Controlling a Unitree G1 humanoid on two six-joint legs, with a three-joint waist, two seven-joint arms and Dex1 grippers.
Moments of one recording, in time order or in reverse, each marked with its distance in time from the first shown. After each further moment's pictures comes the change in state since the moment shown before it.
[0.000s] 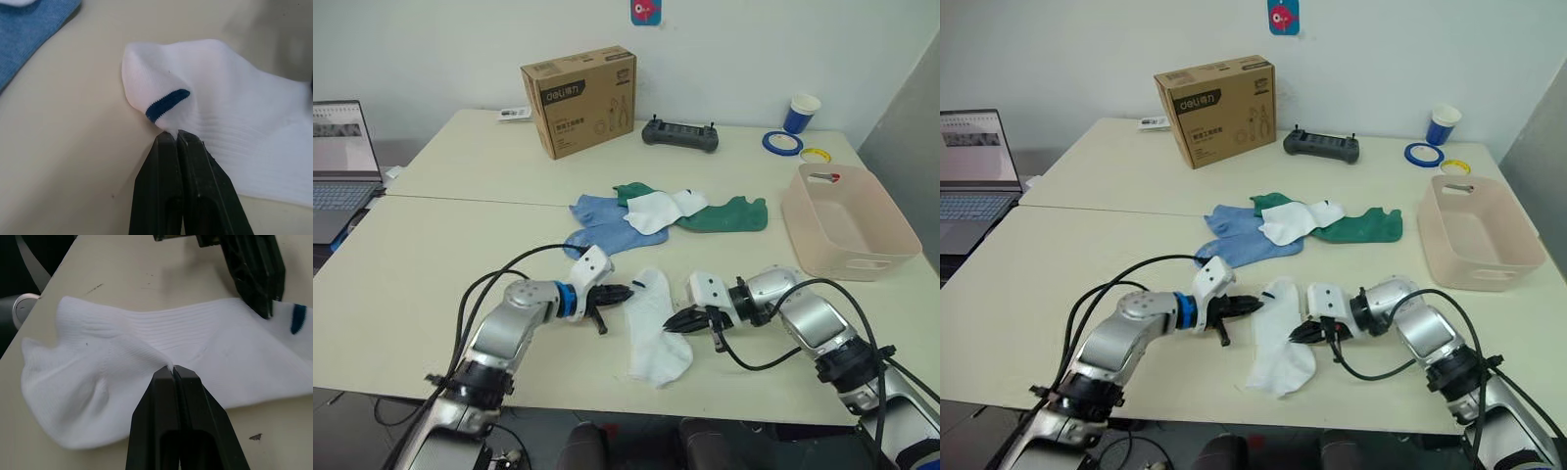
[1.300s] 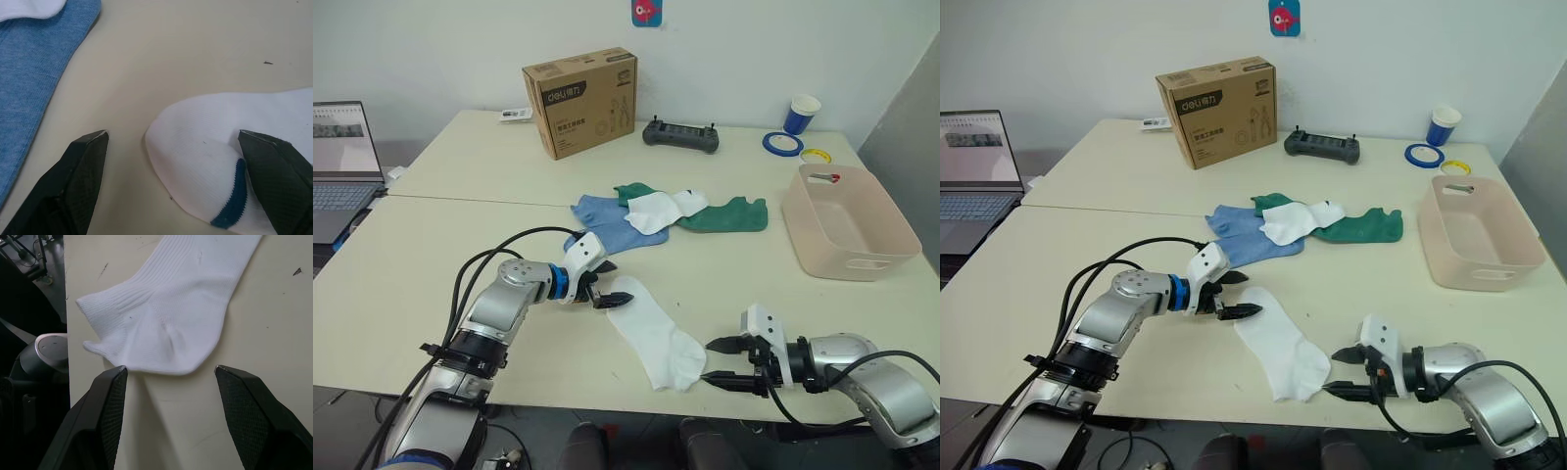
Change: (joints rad) left arm -0.216 0.052 -0.074 0.304 0.010 -0.151 -0.141; right arm 0.541 -0.152 -0.282 -0.497 0.245 0.414 -0.267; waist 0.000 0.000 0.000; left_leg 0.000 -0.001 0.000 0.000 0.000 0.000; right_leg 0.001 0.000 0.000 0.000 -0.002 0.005
